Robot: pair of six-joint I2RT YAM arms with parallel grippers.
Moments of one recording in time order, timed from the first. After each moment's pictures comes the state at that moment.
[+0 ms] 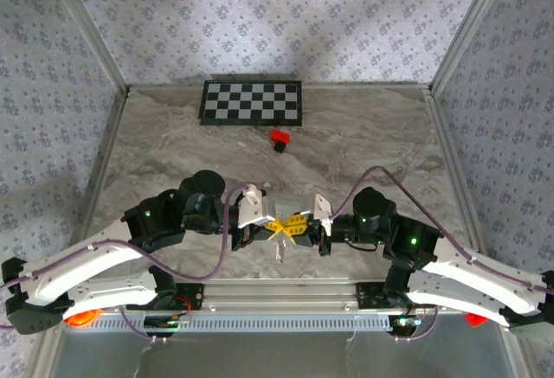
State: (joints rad) left arm -1.12 0.92 1.01 -0.53 0.38 0.16; right arm 1.09 0.72 0.72 -0.23 -0.34 -0.06
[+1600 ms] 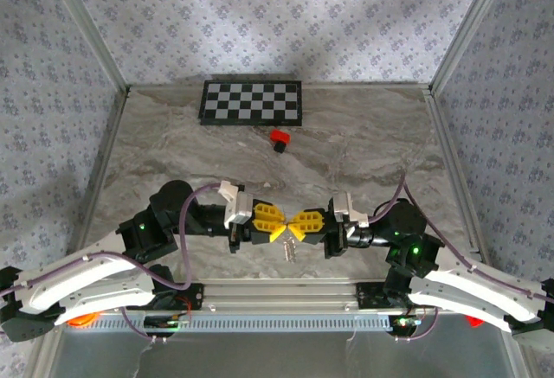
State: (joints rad) left arm -1.13 0.79 0.84 -0.03 0.49 -0.05; right arm 1.09 0.61 0.57 0.31 -0.45 0.10
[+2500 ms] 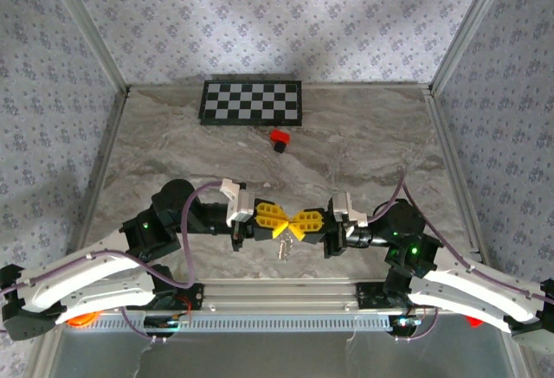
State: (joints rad) left arm -1.13 0.81 0.84 0.02 0.49 -0.06; right arm 1.08 0.61 0.55 0.33 -0.45 0.11
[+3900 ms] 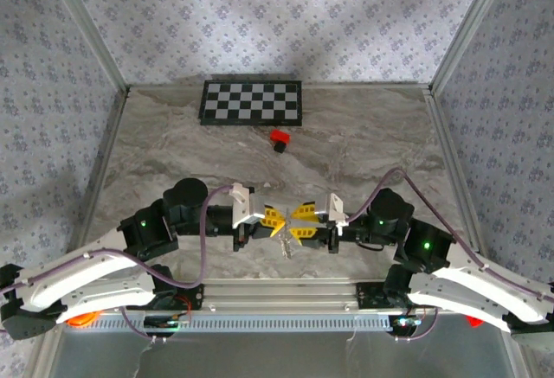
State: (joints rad) left arm -1.14 0.83 0.88 -0.25 0.38 0.06; right arm 1.07 0.64 0.72 -0.21 -0.34 -0.10
